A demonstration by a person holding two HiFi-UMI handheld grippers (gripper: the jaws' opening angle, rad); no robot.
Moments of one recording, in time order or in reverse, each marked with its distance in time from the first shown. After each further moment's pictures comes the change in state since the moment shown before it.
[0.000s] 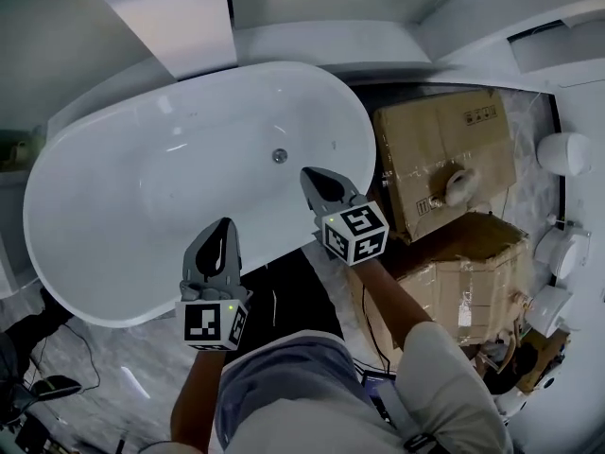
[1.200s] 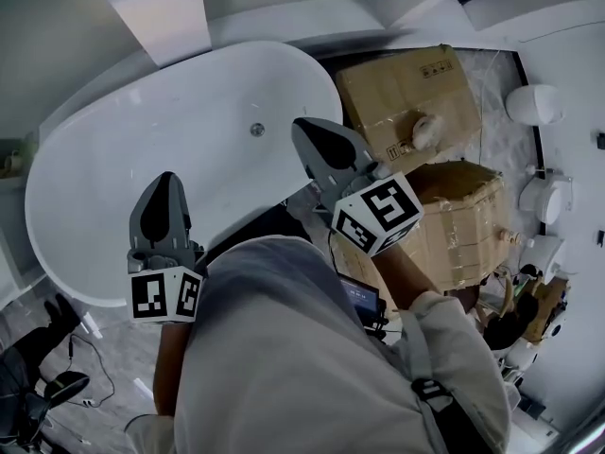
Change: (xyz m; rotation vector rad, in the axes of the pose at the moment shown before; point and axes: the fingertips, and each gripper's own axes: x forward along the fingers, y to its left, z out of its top) left arm -0.126 0.014 0.126 0.028 -0.189 -0.047; right arm -0.176 0.136 0.164 -0.121 -0.286 -0.011
